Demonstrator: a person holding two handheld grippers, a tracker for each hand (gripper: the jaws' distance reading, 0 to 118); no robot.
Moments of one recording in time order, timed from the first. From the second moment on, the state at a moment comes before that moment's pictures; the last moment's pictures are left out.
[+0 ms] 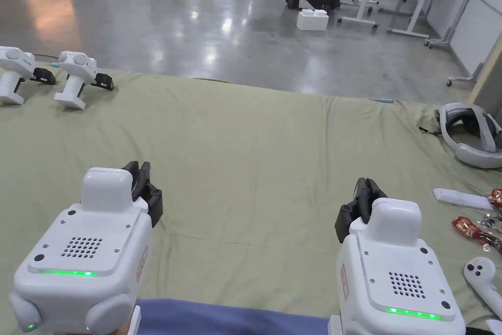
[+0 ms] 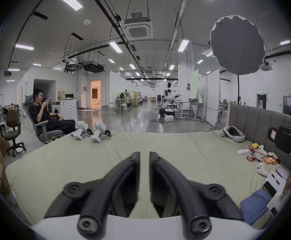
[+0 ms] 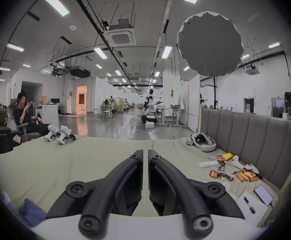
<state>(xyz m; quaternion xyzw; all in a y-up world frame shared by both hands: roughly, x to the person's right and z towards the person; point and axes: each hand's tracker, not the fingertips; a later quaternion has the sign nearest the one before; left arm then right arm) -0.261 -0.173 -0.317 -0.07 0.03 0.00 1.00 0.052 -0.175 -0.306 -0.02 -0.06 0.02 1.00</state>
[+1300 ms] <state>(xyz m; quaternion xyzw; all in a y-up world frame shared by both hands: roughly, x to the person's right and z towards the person) -0.470 -0.352 -0.306 -0.47 -0.12 0.38 0.79 0.053 -0.196 -0.302 -0.11 -0.04 0.04 0.99</state>
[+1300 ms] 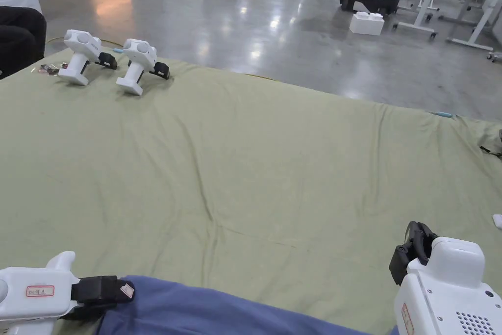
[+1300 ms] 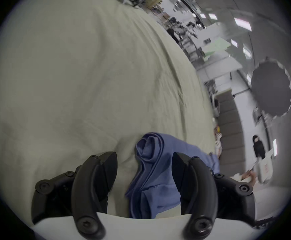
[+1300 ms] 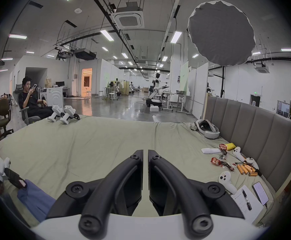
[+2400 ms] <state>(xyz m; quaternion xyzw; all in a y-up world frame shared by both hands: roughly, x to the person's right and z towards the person) -0.484 -0.275 -0.302 -0.43 -0.12 0.36 0.82 0.040 -0.197 -0.310 -0.12 0.00 0.05 0.99</state>
